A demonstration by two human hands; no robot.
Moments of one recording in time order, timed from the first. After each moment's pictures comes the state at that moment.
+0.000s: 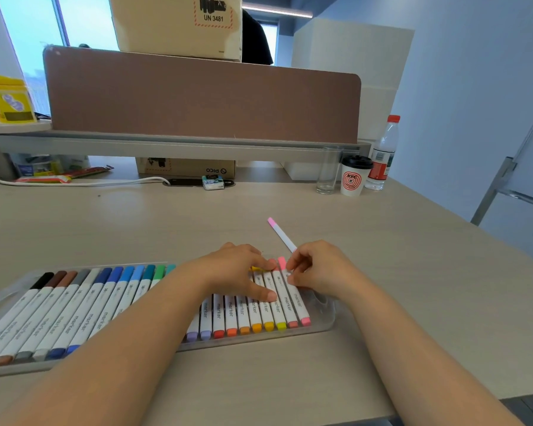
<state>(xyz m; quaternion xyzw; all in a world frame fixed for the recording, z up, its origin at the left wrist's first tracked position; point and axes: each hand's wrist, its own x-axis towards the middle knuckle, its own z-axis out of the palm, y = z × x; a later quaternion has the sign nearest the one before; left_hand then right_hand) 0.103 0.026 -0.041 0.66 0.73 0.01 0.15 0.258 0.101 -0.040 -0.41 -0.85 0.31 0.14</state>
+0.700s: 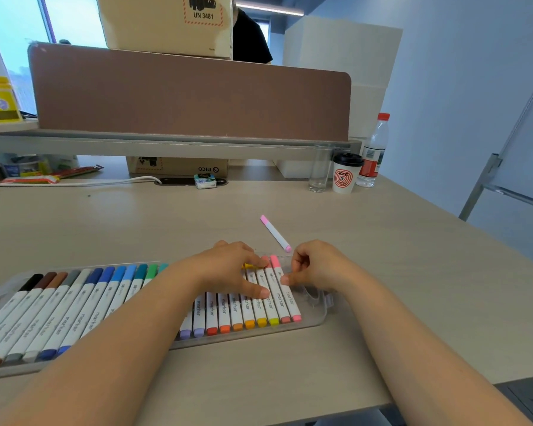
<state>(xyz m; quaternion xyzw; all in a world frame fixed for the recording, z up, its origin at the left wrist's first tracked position) 0.101 0.027 -0.043 0.67 0.73 0.01 0.15 0.263 0.116 -0.042 -0.43 -0.86 0.27 0.07</state>
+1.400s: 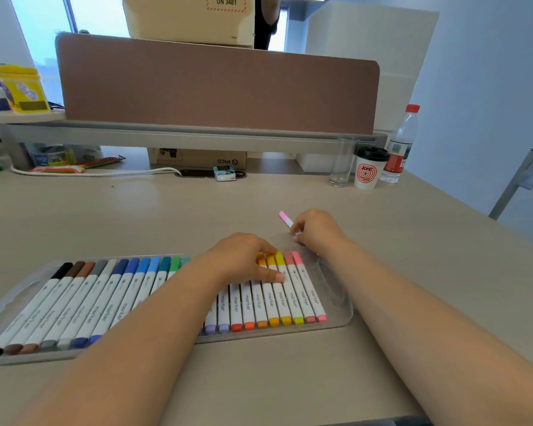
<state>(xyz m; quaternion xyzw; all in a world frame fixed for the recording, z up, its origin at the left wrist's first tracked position) 0.093 0.027 -0.043 0.63 0.76 0.08 0.15 0.195 0.181 -0.058 -0.42 -0.89 0.11 0.12</state>
